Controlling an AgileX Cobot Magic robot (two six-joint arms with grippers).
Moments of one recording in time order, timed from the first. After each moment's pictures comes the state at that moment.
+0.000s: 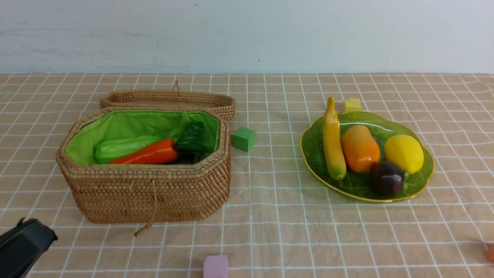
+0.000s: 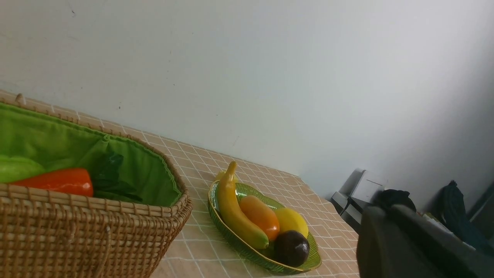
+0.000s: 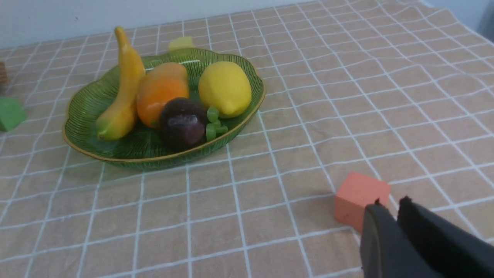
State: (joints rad) right arm -0.06 0.00 -0.14 -0.07 0.50 0.20; left arm -0.58 0.14 -0.17 -1.31 -0.10 0.76
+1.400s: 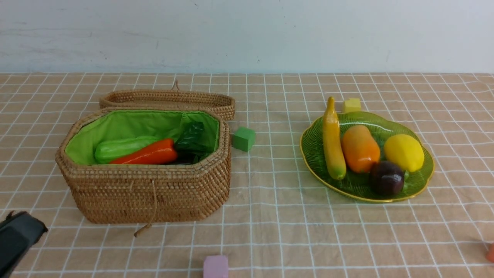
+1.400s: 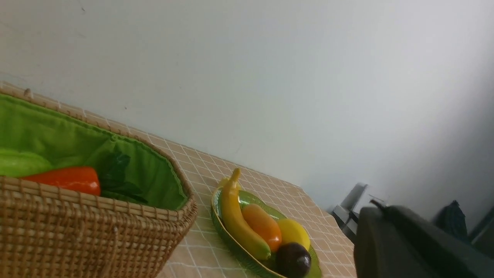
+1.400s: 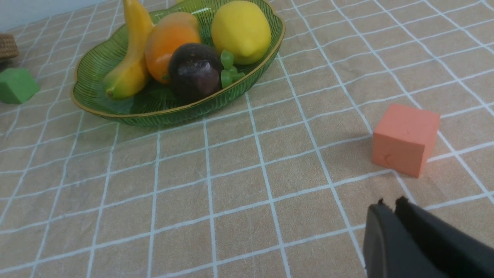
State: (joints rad) right arm -0.05 -0.01 0.01 0.02 0.42 0.21; left arm -0.58 0.14 -0.17 -1.37 -0.18 0.76
